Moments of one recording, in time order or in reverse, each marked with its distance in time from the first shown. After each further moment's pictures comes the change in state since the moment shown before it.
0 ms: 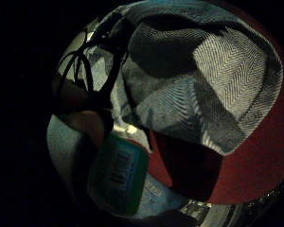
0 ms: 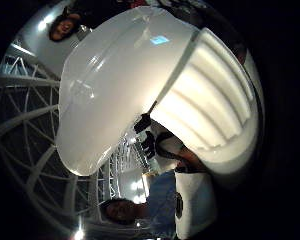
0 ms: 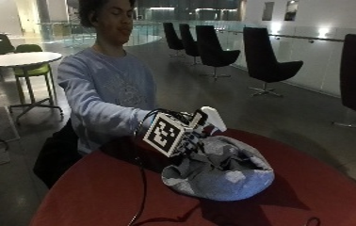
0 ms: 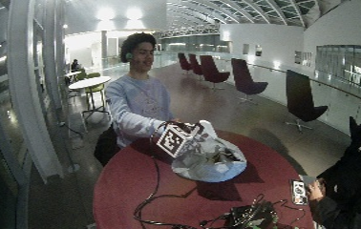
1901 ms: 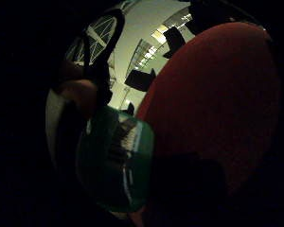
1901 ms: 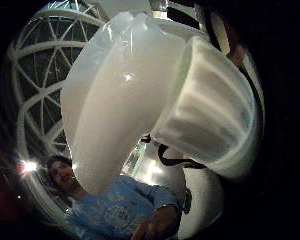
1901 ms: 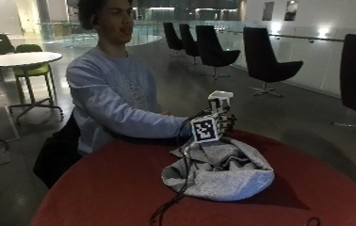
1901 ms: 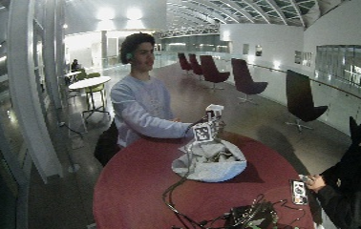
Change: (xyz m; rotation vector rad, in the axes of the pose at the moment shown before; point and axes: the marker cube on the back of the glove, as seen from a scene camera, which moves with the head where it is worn) arm -0.065 -0.024 0.245 -0.010 -0.209 -0.712
